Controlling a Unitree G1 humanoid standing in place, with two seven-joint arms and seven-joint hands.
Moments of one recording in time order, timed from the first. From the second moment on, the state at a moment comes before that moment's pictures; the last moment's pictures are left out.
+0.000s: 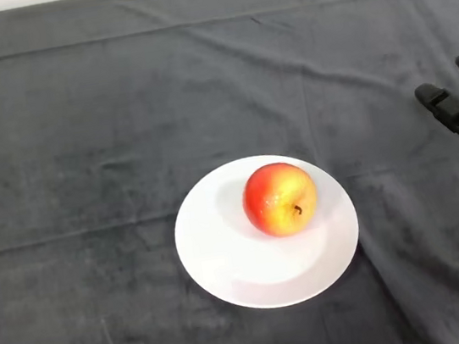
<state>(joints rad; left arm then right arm) -0.38 0.71 0.49 0.48 -0.24 -0.19 0.05 -0.85 -0.37 -0.69 1.25 0.72 0.52 0.51</state>
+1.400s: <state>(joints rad) -0.36 0.73 0.60 0.64 -0.25 -0.31 0.15 -0.85 -0.37 -0.69 1.25 0.72 0.52 0.51</state>
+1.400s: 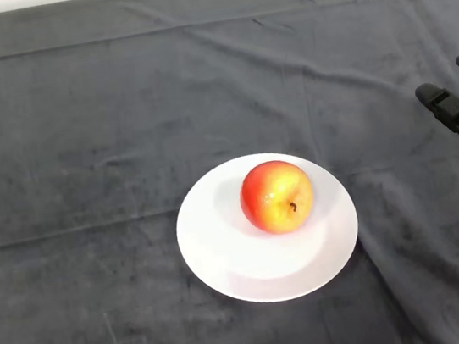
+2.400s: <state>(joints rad) -0.36 0.73 0.60 0.64 -0.24 -0.31 0.15 -0.85 -0.37 -0.69 1.25 0.72 0.52 0.51</state>
